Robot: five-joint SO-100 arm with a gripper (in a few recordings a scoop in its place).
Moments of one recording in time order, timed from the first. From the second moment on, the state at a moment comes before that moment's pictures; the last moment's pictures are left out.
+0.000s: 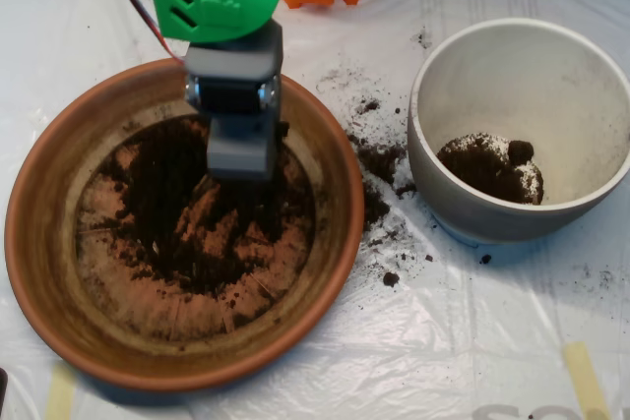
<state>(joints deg) 14.2 87.8 74.7 86.0 -7.8</state>
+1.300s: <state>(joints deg) -27.4 80.4 42.6 102.7 -11.2</state>
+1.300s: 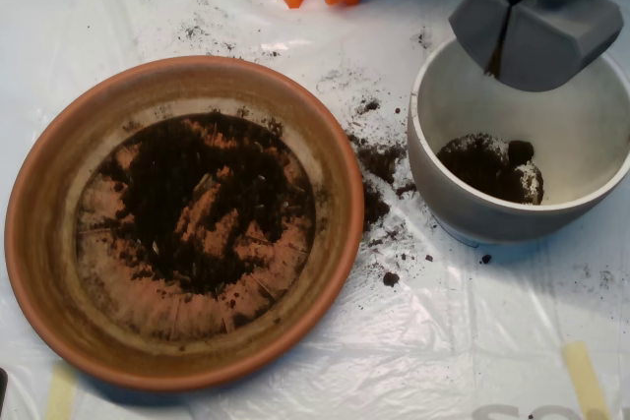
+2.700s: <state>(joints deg) -26.0 80.6 42.6 102.7 -12.7</state>
